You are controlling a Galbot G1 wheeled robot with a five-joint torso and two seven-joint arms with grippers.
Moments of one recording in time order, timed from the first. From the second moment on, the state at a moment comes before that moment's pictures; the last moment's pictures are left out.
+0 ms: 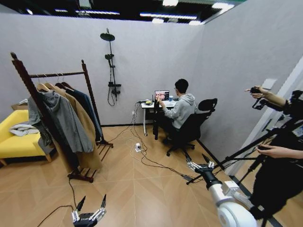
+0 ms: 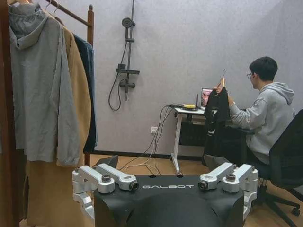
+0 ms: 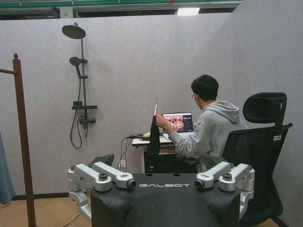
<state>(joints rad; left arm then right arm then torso) 1.86 -1.52 -0.65 -2.22 -0.22 -0.12 0.14 -1.40 1.30 0.75 2.17 0.39 -0.18 -0.04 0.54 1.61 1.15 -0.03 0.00</state>
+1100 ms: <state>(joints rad) 1.86 -1.52 -0.65 -2.22 -0.22 -0.12 0.14 -1.38 1.30 0.74 2.13 0.39 -0.16 -0.05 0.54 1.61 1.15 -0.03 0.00</state>
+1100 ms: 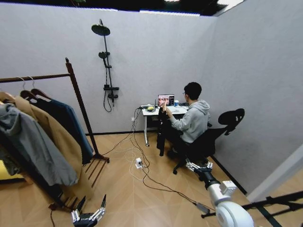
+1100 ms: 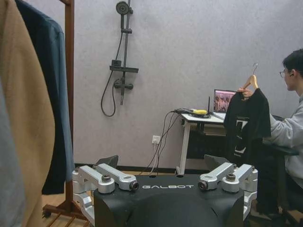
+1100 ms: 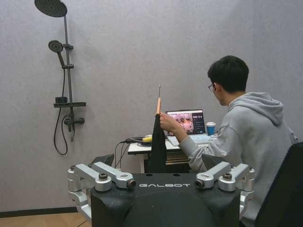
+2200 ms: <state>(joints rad) 1.86 -1.52 -0.65 -2.22 -0.22 -0.12 0.14 -1.31 1.28 0.71 2.11 0.38 -0.16 -0.04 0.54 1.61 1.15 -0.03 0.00</state>
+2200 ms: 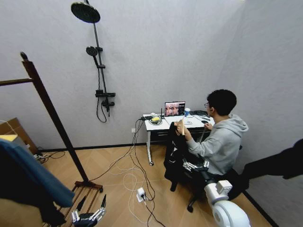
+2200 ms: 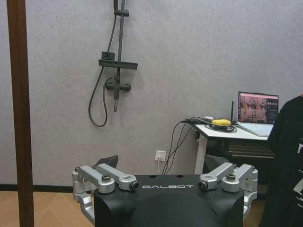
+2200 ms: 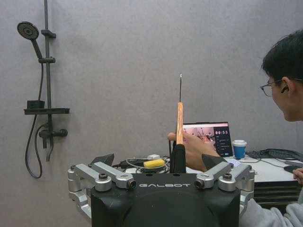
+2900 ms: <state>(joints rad) 1.86 -1.52 -0.65 -2.22 -0.22 -0.12 0.14 -0.85 1.01 0.59 1.76 0.53 -0.29 0.01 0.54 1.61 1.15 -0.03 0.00</state>
